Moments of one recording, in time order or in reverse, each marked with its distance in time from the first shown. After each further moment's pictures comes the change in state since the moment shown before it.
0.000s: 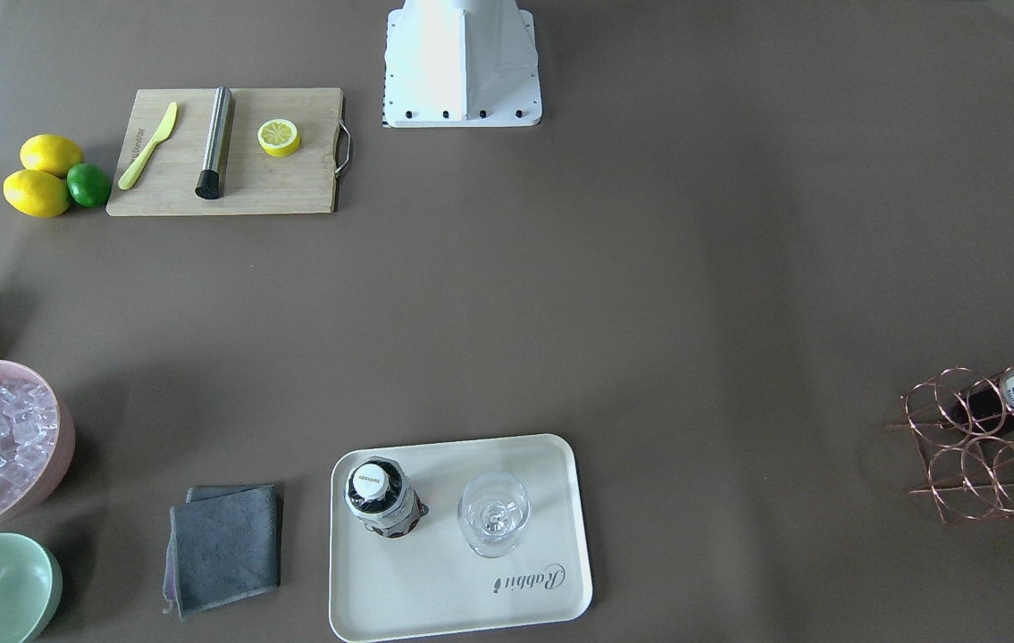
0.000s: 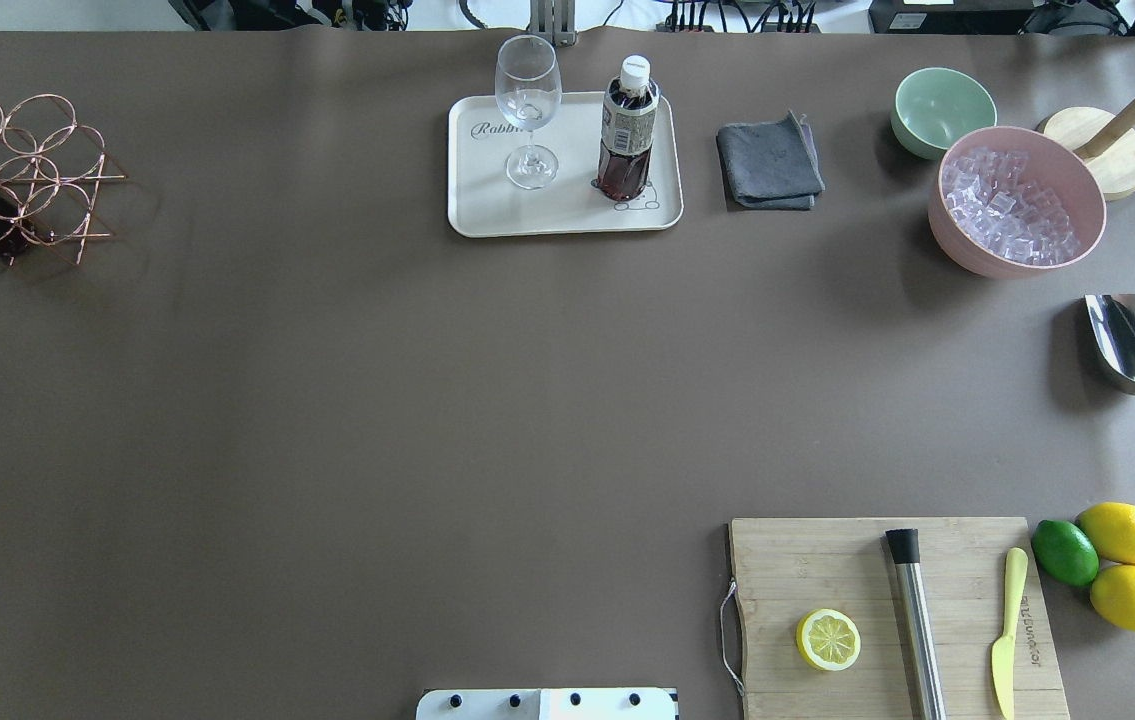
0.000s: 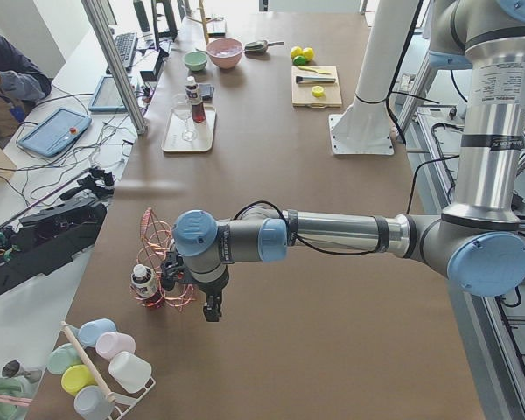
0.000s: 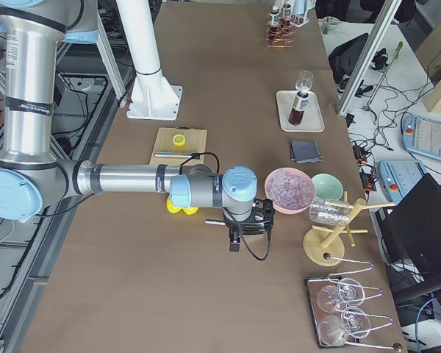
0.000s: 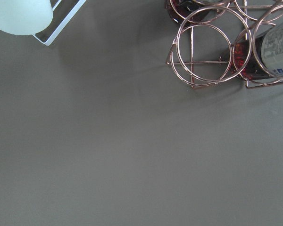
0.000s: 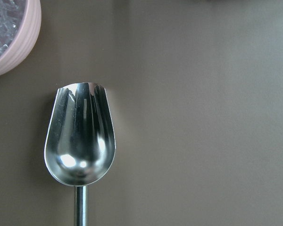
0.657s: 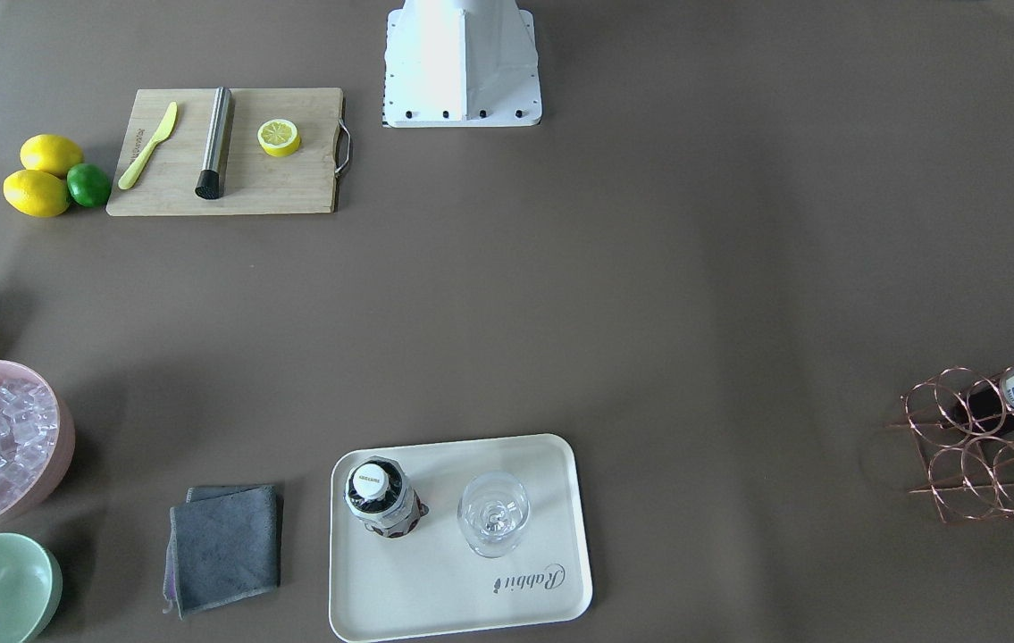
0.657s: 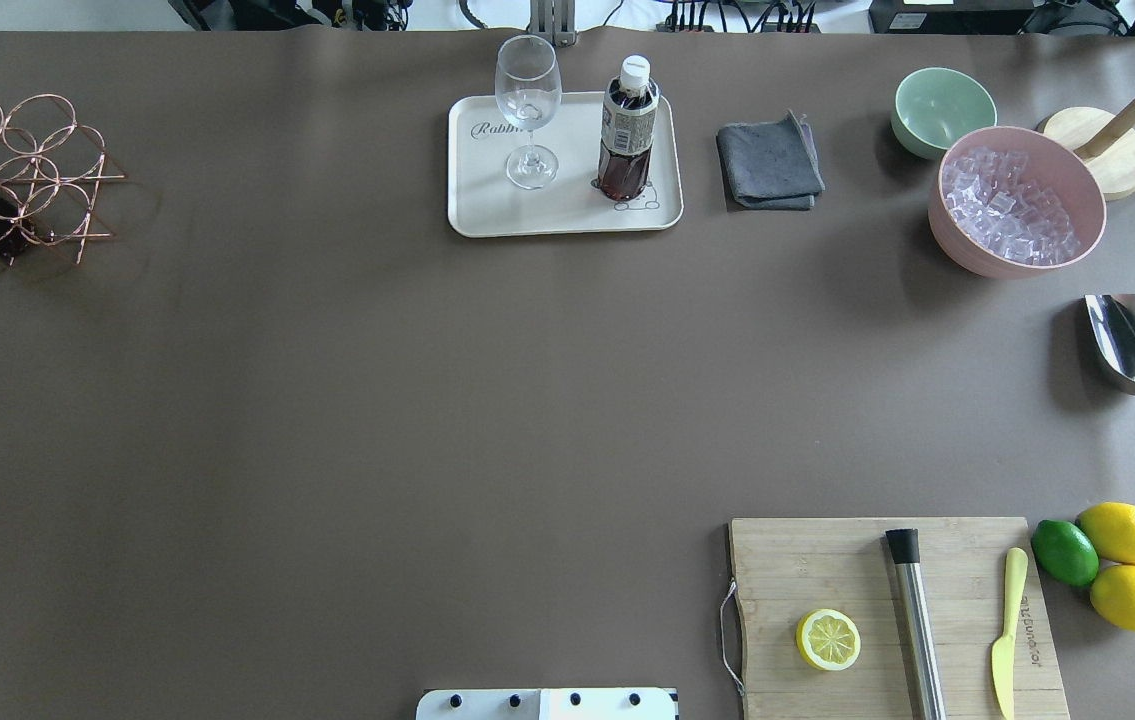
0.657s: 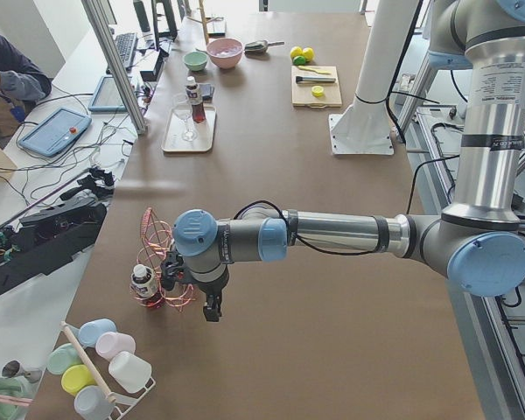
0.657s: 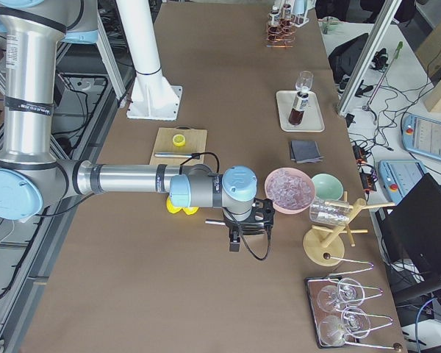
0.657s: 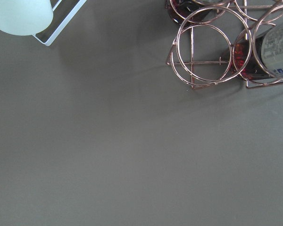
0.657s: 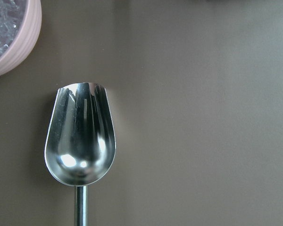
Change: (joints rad) left arm 0.000 0.000 -0.001 0.000 0.001 -0.001; right arm 0.000 -0.001 0.001 0.000 0.000 0.000
